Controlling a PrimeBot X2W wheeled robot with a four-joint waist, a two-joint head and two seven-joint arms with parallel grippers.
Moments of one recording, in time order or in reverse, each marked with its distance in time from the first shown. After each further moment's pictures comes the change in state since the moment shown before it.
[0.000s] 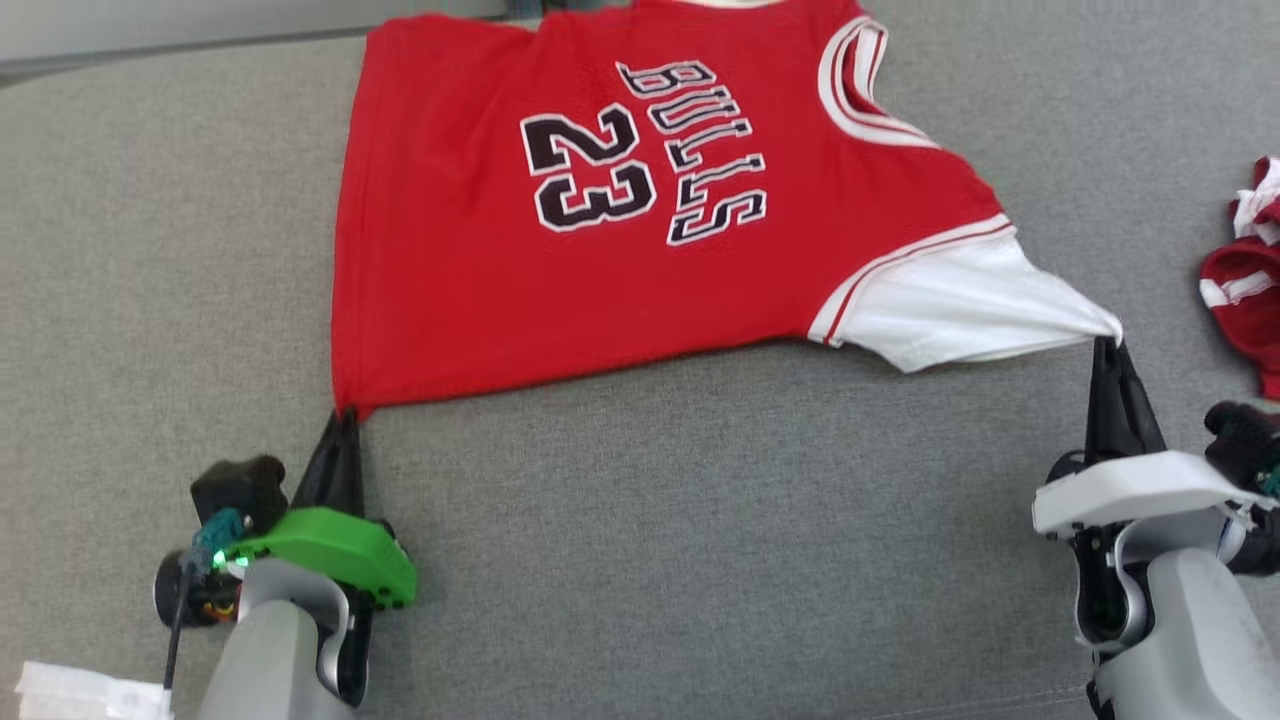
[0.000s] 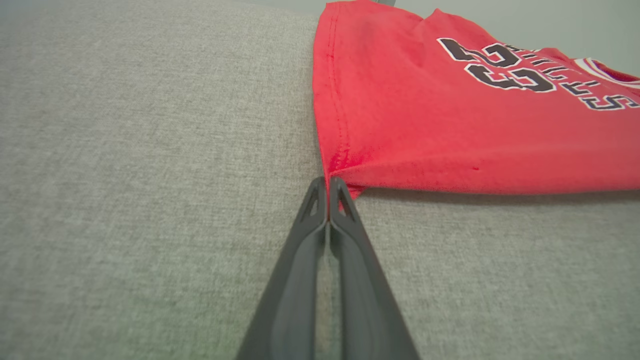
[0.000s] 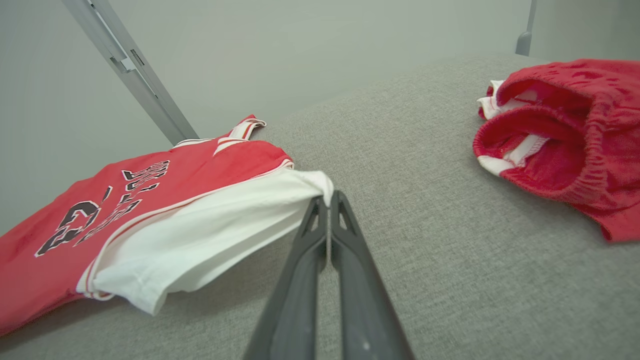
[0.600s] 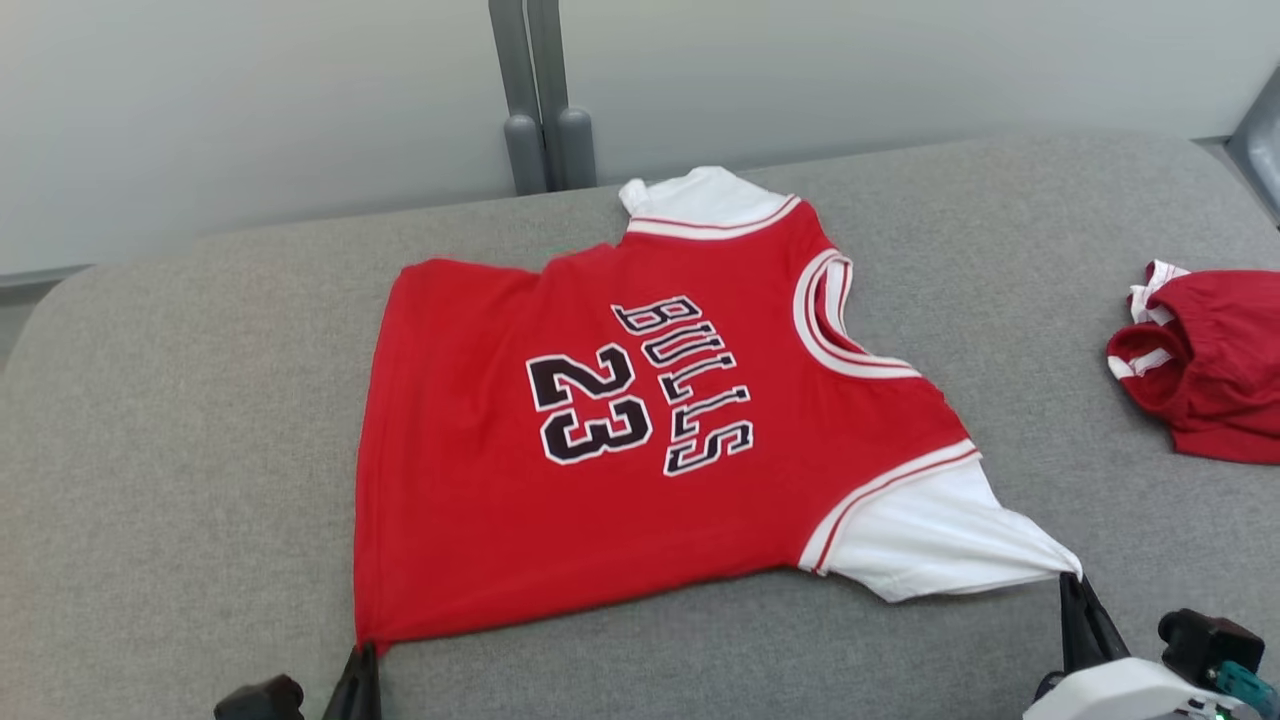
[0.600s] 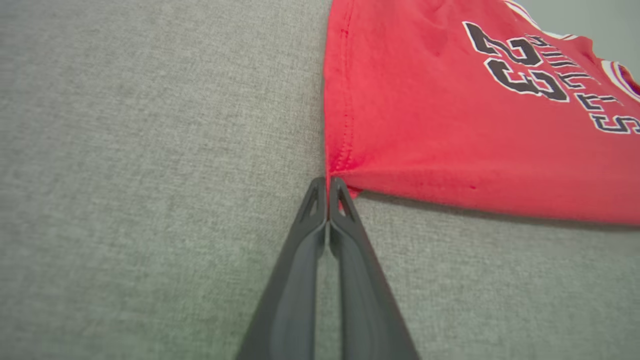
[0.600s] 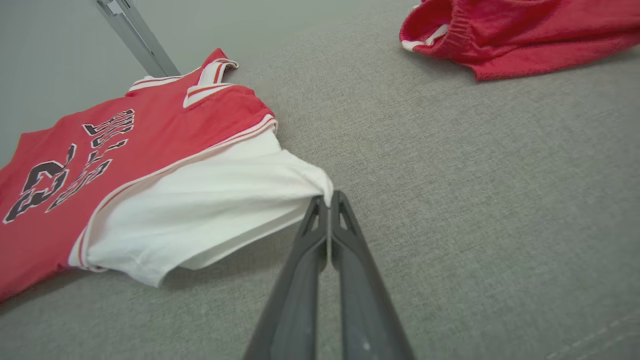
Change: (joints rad) left arm 0.326 -0.002 -0.040 -0.007 -0.150 0.024 0.000; right arm 0.294 0.007 0.053 0.077 -0.017 0.000 0.000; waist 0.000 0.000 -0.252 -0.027
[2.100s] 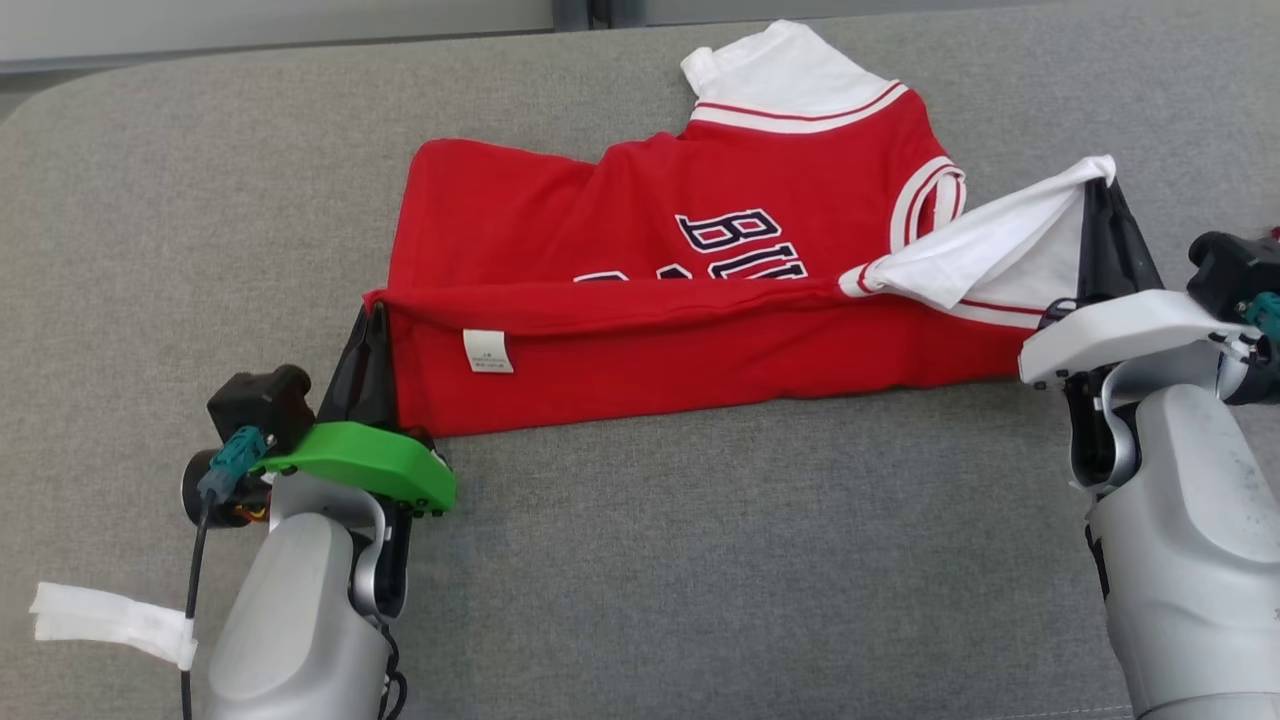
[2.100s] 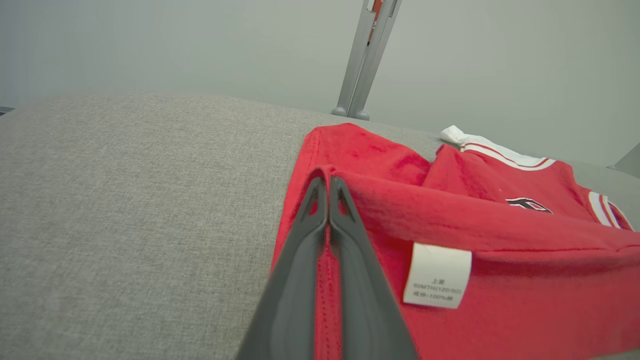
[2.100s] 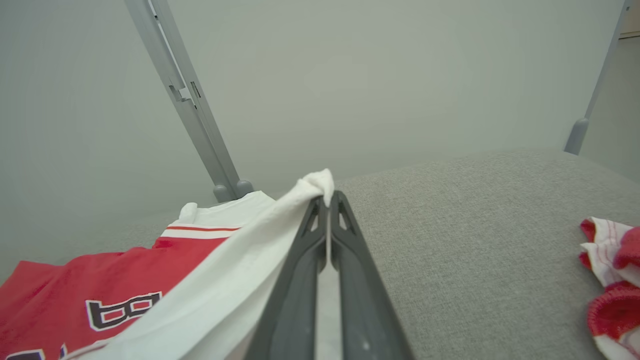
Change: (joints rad) left arm -0.378 0.001 -0.104 -0.132 0.019 0.049 0.000; right arm -0.570 -0.036 -0.027 0.084 -0.126 0.000 0.000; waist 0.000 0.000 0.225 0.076
